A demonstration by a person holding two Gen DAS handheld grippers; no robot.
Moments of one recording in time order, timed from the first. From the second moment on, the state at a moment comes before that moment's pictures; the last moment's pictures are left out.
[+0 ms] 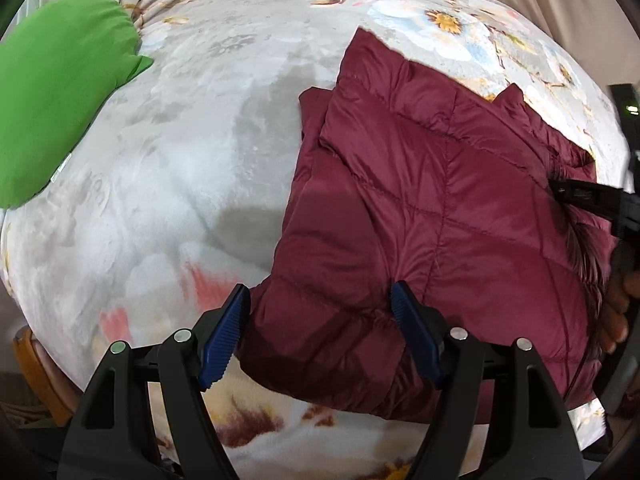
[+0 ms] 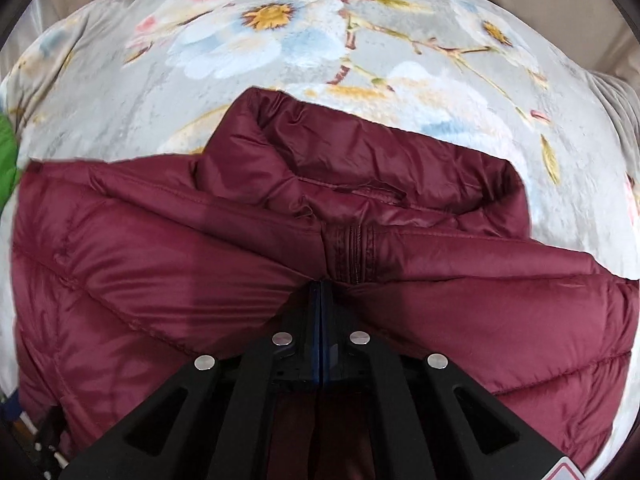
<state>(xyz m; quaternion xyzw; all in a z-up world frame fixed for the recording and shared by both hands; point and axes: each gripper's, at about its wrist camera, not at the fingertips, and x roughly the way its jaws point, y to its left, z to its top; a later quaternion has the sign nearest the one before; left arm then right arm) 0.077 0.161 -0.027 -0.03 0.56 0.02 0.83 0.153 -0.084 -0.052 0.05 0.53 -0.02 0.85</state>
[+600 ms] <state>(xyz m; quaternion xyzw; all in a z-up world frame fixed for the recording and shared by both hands) 0.116 0.228 -0.036 -0.21 0.57 -0.01 0.80 0.149 -0.074 -0.074 0.09 0.57 0.02 0.82</state>
